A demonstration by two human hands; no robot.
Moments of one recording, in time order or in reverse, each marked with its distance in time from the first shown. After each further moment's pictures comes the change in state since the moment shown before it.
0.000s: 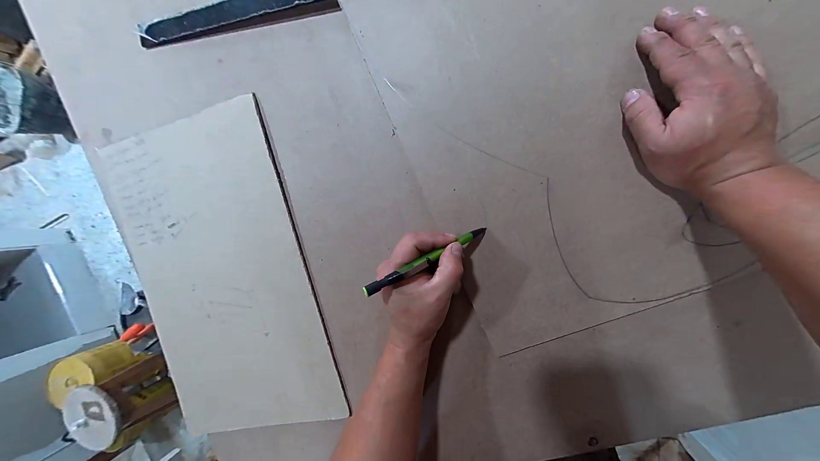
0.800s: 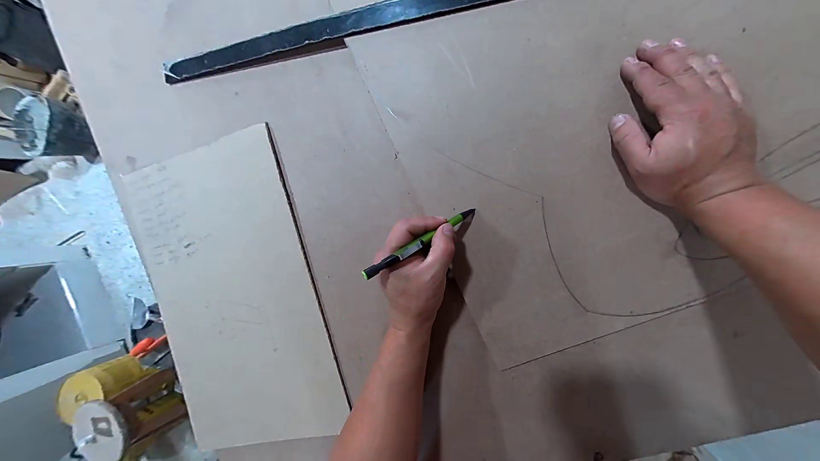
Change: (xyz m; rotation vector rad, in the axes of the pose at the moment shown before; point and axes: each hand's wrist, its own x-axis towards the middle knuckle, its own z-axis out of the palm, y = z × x) left_hand 0.040 -0.009 0.008 -0.028 0.088 0.075; right_hand 0.001 0.000 0.001 0.000 0.005 0.003
